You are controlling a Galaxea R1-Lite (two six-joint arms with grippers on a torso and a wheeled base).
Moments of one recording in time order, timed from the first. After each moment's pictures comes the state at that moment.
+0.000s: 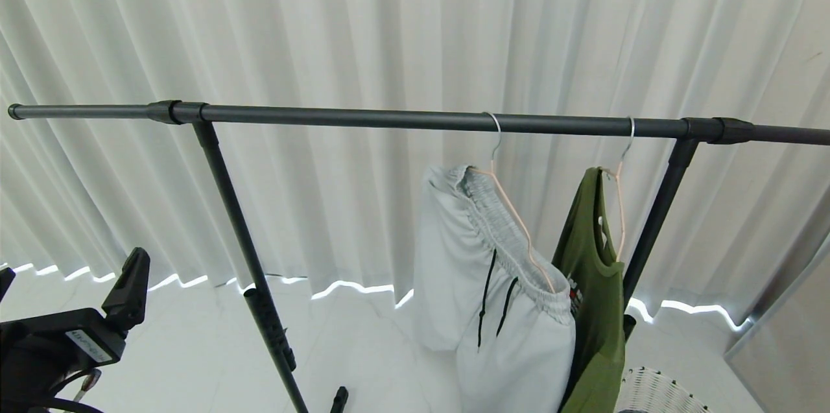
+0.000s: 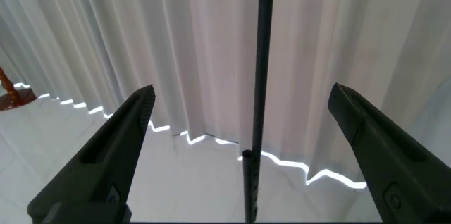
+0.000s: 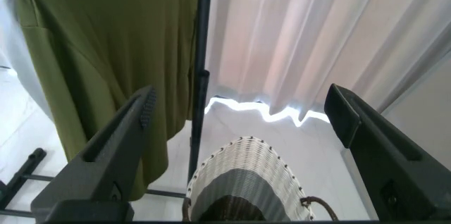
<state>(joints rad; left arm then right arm) -0.52 1.12 0.00 -1.27 0.82 0.23 -0.12 0.09 0.00 -0.05 0.19 -0.08</state>
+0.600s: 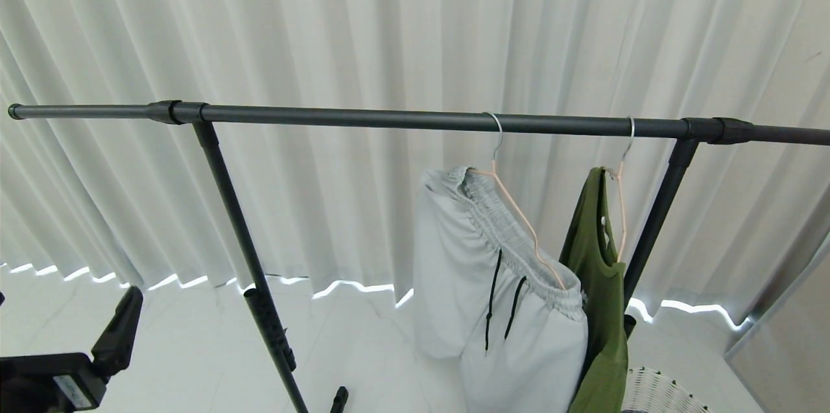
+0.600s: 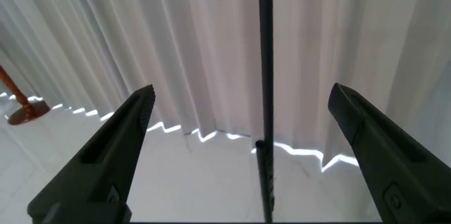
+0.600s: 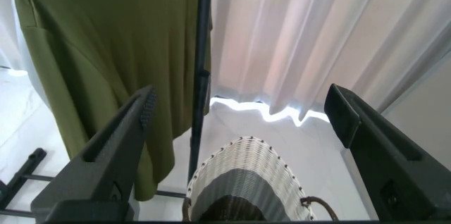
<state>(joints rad) -0.52 0.94 0.00 -0.96 0.78 0.29 -0.12 0.09 0.00 -0.05 0.19 -0.08</state>
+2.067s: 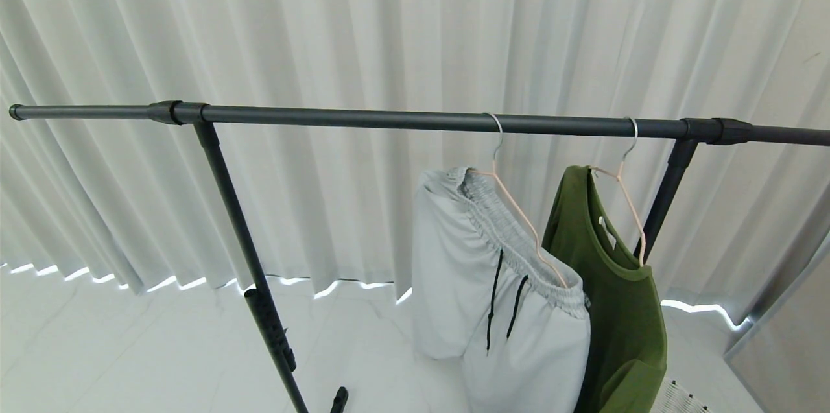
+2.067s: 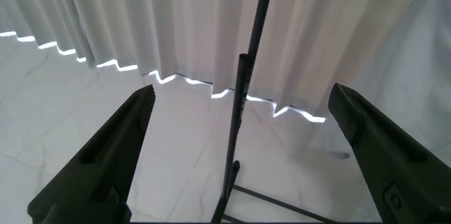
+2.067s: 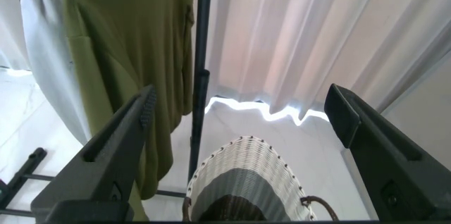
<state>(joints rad) 0.06 0.08 -0.01 0.02 0.15 -0.05 -0.12 0.09 0.00 -0.05 0.19 -0.08</state>
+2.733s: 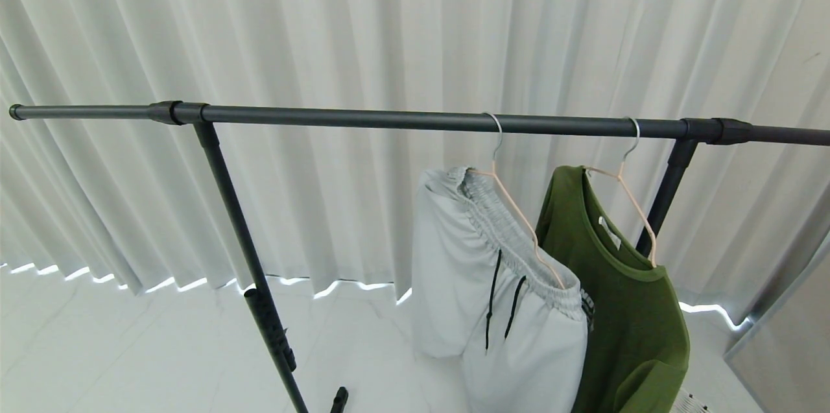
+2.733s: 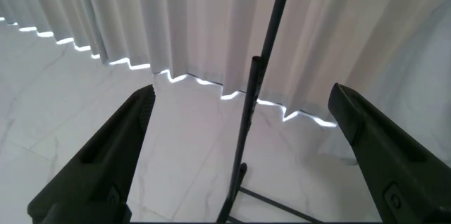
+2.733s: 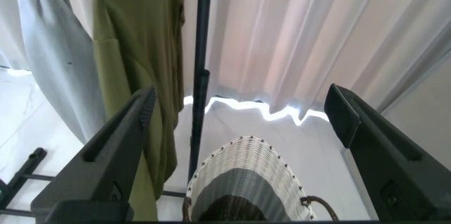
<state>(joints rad) 0.06 0.08 -0.01 0.02 0.20 -0.06 -0.12 0.09 0.00 -0.05 0.19 -0.08</state>
